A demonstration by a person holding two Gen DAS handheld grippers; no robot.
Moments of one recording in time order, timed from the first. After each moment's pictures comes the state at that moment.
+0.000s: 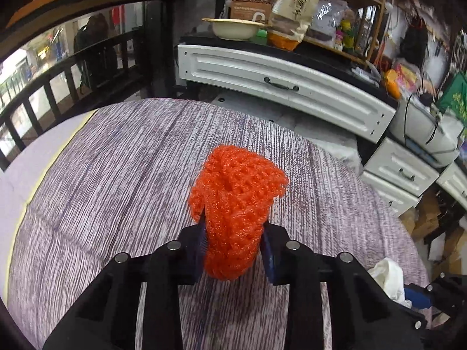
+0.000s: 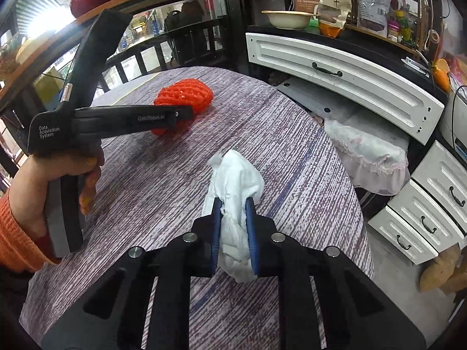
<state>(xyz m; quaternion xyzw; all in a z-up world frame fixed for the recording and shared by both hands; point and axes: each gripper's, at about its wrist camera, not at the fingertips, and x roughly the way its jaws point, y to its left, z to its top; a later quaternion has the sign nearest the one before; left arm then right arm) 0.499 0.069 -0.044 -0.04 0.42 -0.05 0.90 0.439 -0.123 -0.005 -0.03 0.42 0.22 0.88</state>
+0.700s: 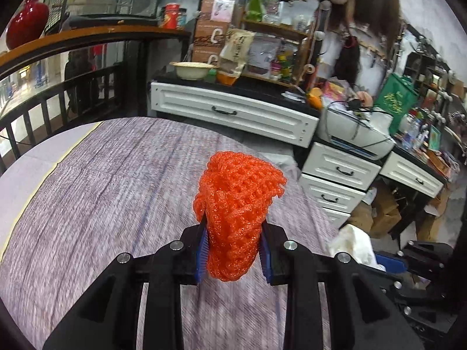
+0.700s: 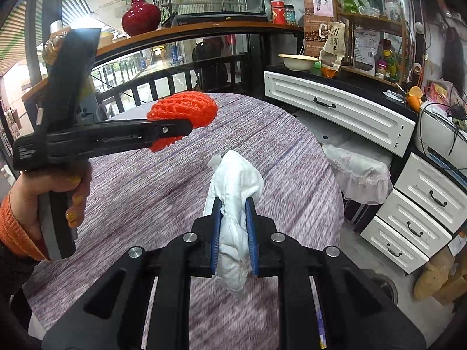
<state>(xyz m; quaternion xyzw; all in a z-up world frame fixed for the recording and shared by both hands) 0.303 0.021 0.016 -0.05 0.33 -0.14 0.93 0.268 -0.172 0.039 -0.03 0.33 0.25 0.91</state>
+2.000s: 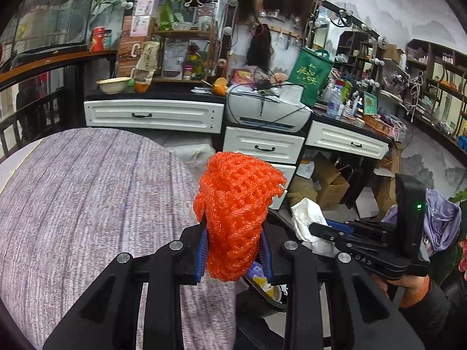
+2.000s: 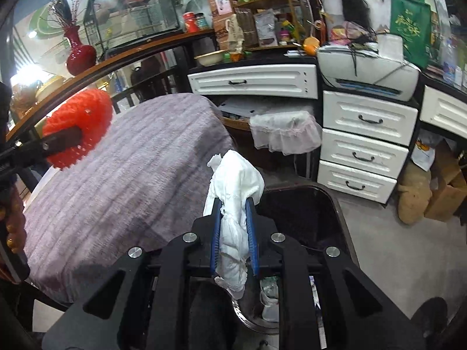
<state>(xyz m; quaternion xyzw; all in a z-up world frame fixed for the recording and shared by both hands) 0.170 -0.106 0.014 0.00 0.30 -0.28 0.91 0.159 -0.341 -0.016 0.09 0.35 0.11 0.93</state>
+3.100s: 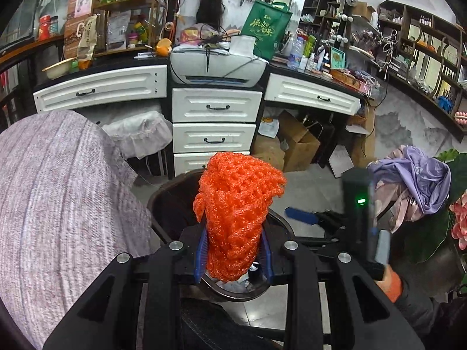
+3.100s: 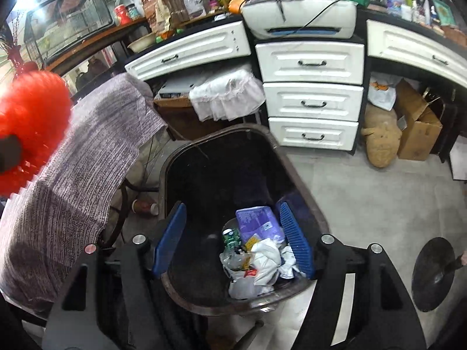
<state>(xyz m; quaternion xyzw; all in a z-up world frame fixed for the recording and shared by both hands) 0.159 -0.209 -0.043 0.05 0.36 -0.35 0.86 0.140 -0.405 -0.098 0.14 0.39 -0.02 0.91</state>
